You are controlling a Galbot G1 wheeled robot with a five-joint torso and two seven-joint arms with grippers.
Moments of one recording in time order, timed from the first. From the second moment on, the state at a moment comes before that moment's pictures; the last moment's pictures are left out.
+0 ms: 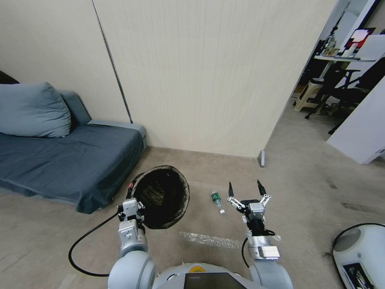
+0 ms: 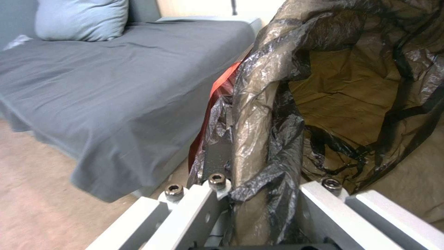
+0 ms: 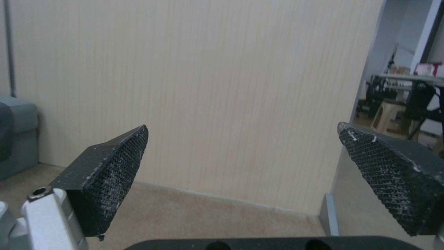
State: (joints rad) left arm 1.77 -1.55 -0.34 -2.45 0.09 0.47 -0.54; right arm -1.70 1.61 0.51 2.26 -0.19 0.12 0.04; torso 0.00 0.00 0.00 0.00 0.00
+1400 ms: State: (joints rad) left arm 1.78 -1.57 -0.32 -2.43 0.16 0.43 -0.54; right arm -1.38 1.32 0.29 1.77 0.13 -0.16 0.04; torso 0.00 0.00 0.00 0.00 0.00
